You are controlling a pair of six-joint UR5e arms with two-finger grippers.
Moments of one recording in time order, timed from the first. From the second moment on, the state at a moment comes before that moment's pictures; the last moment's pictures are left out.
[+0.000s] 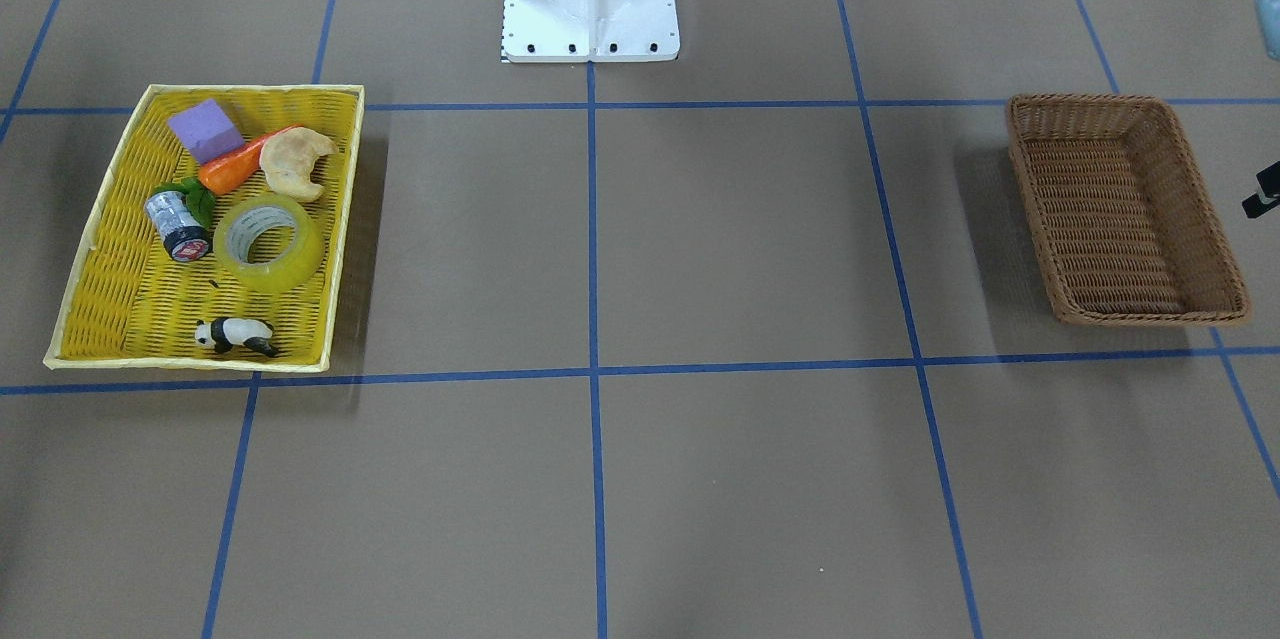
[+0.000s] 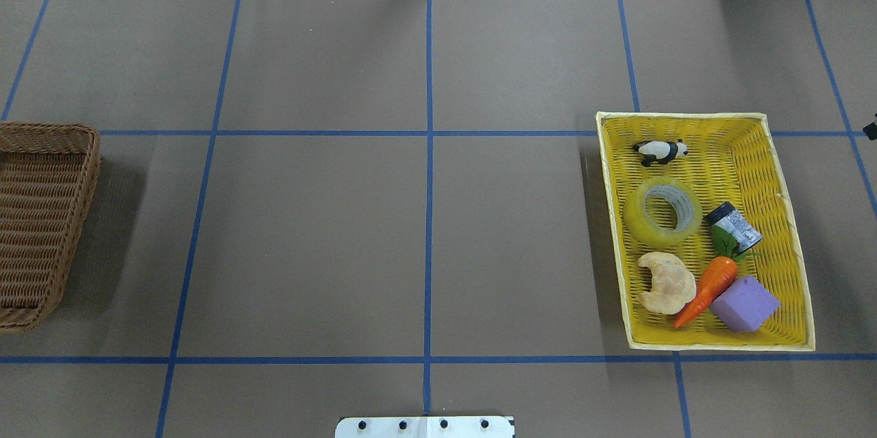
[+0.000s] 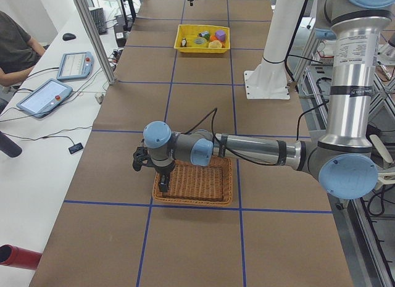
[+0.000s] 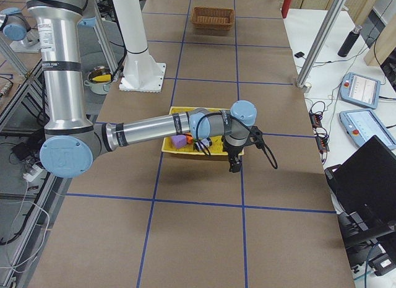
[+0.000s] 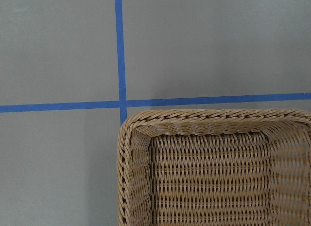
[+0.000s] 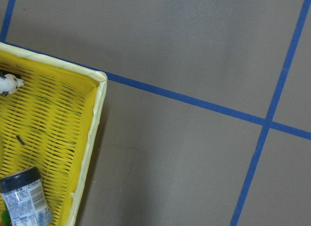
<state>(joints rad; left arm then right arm) -1.43 -1.58 -1.64 -1.68 -2.38 -0.19 1.37 -1.53 1.73 -1.61 2.35 -0.06</state>
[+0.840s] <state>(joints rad) -1.43 -1.58 -1.66 -1.68 -2.39 -0.19 1.19 -1.48 1.74 -1.50 2.45 0.02</state>
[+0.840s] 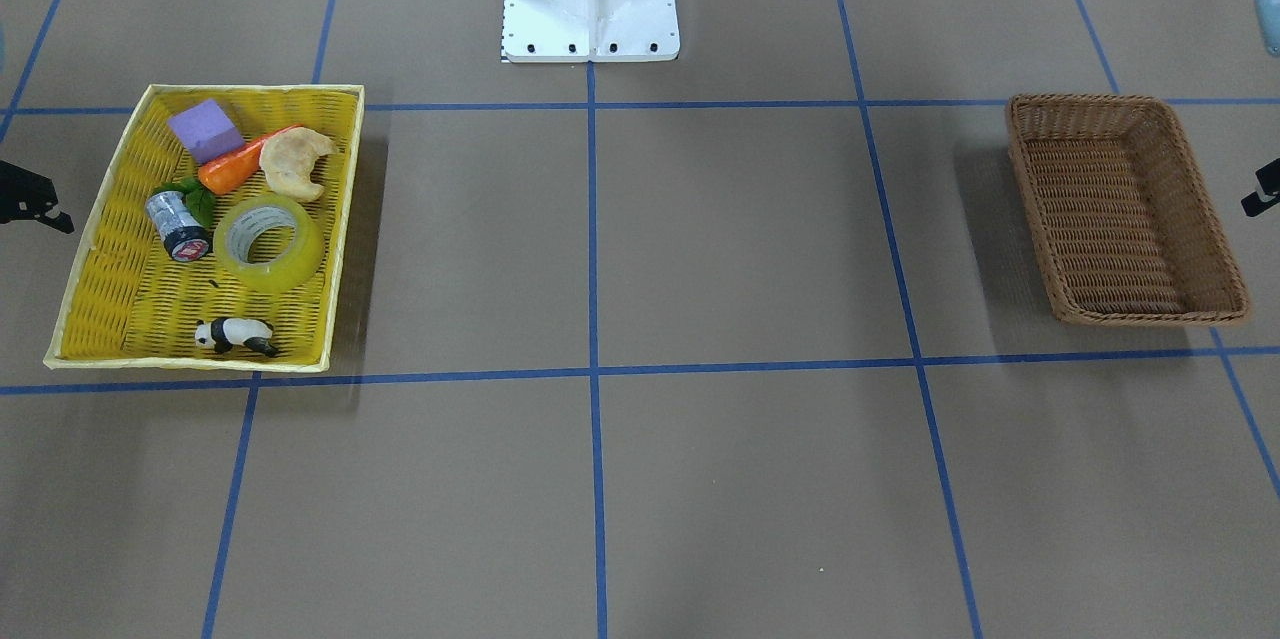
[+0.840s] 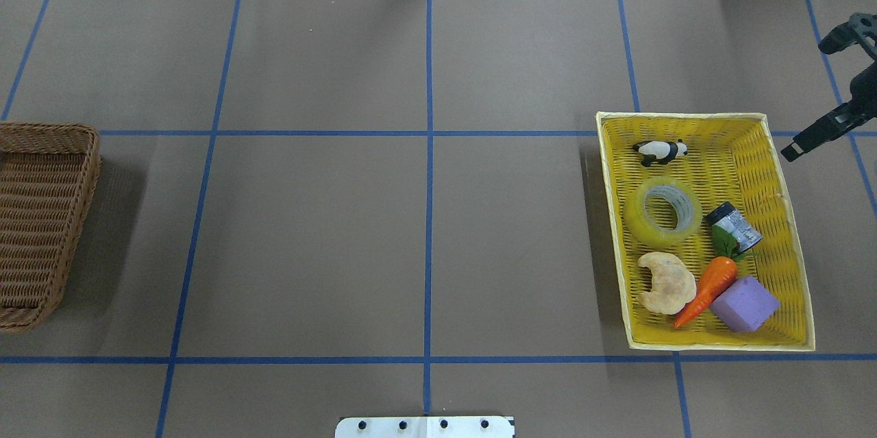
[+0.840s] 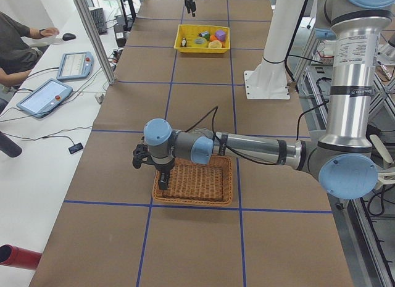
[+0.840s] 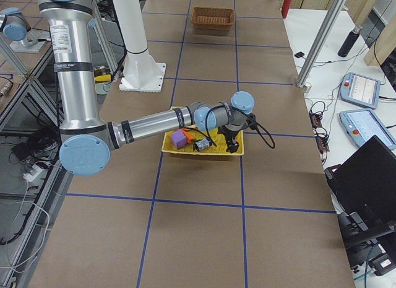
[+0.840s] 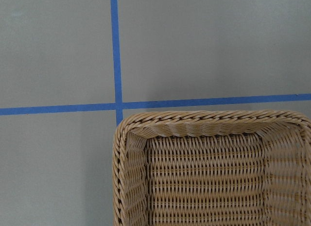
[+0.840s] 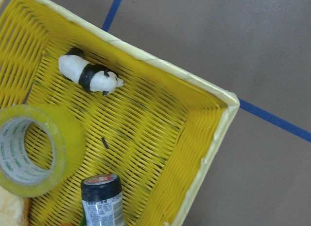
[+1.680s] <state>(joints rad) -1.43 -1.55 -1.70 -1.68 -2.41 -0.19 0.91 -1.42 1.66 -1.18 2.27 0.47</state>
